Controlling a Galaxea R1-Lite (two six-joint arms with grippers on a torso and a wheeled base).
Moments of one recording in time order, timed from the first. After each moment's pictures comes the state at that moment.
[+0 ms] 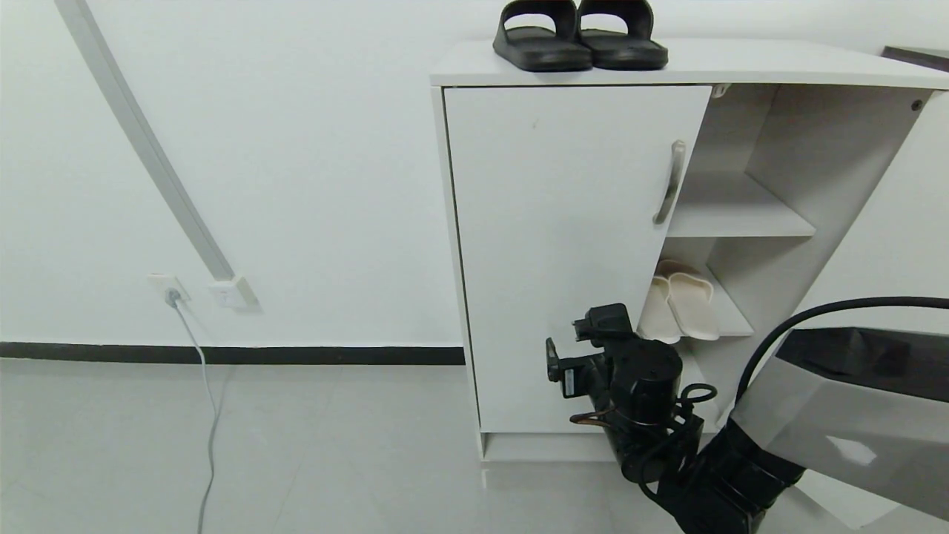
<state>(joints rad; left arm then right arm) 0.00 0.00 0.00 0.01 -0.03 0.00 0.75 2.21 -0.82 -1.37 -0.63 -0.05</state>
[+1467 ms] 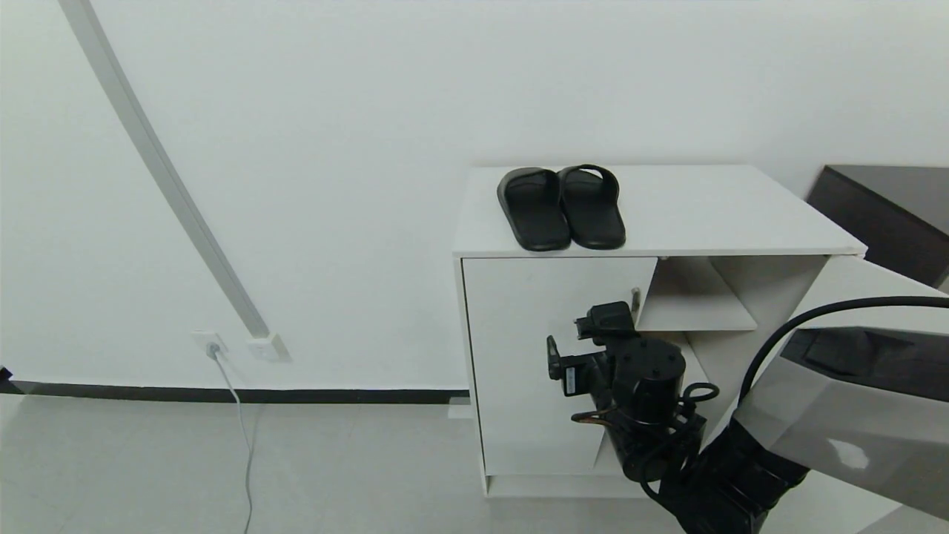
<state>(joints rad) 0.00 0.00 0.00 0.00 -0.02 0.00 0.75 2.21 -0.82 -1.38 -0.63 -0.05</state>
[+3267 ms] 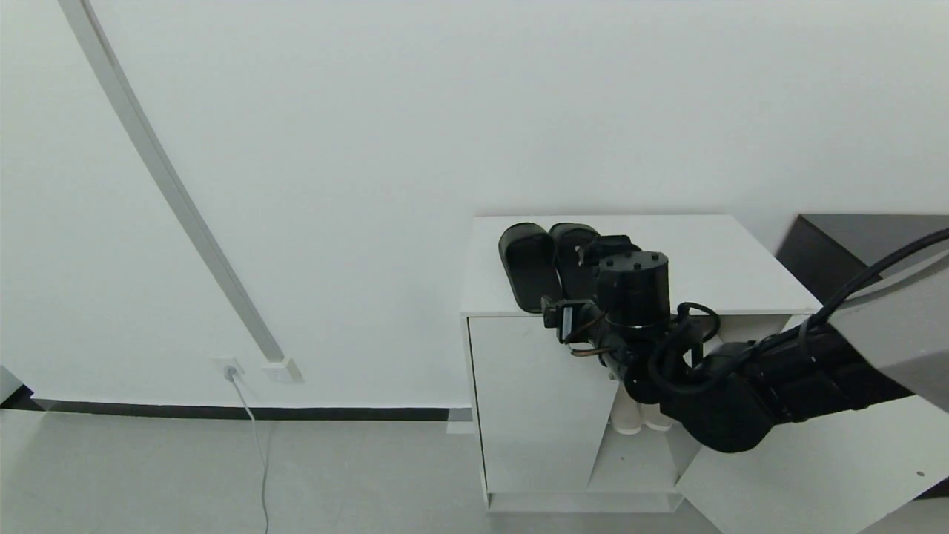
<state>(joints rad) 0.00 0.00 0.00 0.00 -0.03 0.01 0.72 2.05 -1.15 -0.68 -0.56 0.19</state>
